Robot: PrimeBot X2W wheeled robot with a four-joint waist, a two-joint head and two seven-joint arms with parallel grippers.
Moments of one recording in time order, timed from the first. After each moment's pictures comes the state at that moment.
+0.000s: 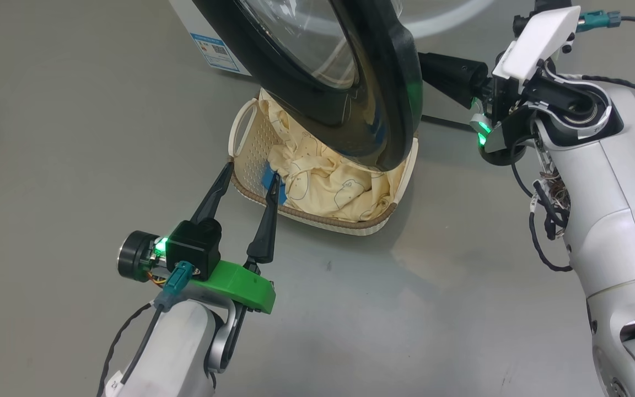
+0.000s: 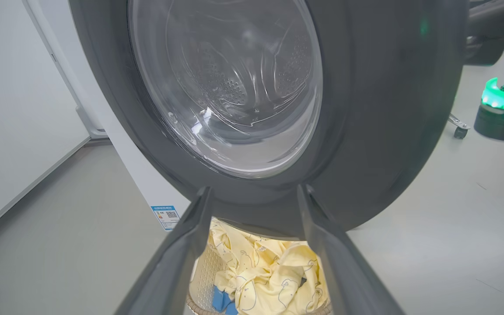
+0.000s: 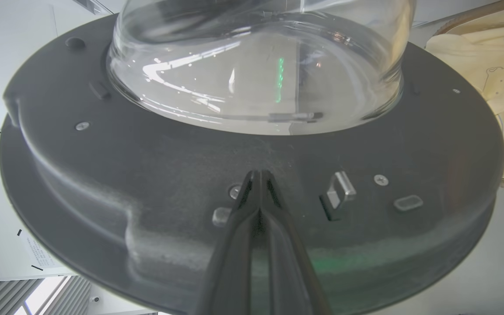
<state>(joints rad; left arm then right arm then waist) -0.39 0.02 -0.49 0.28 -0.37 0.11 -0.26 -0.95 -0.09 0.25 0.70 1.59 0.08 0.81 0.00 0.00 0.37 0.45</state>
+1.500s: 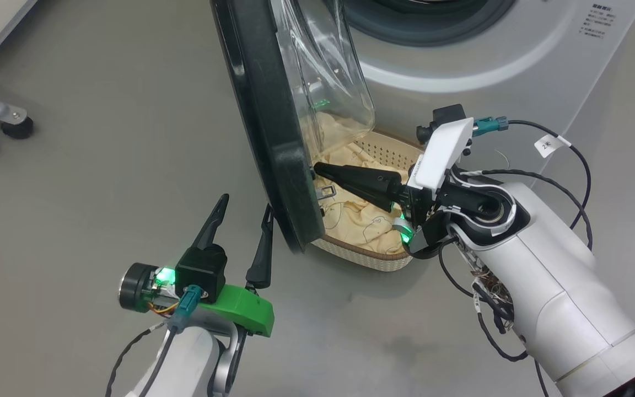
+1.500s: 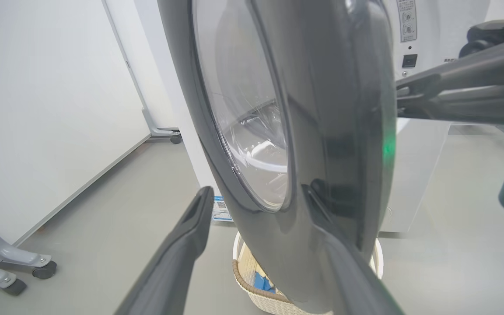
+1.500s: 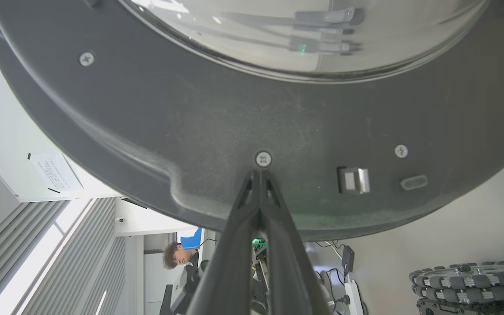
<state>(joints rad) -0.33 0.03 -0.52 0.31 -0.35 0.10 -0.26 -0.74 -0.08 0.61 0.53 1.90 0.09 0.68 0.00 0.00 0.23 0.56</state>
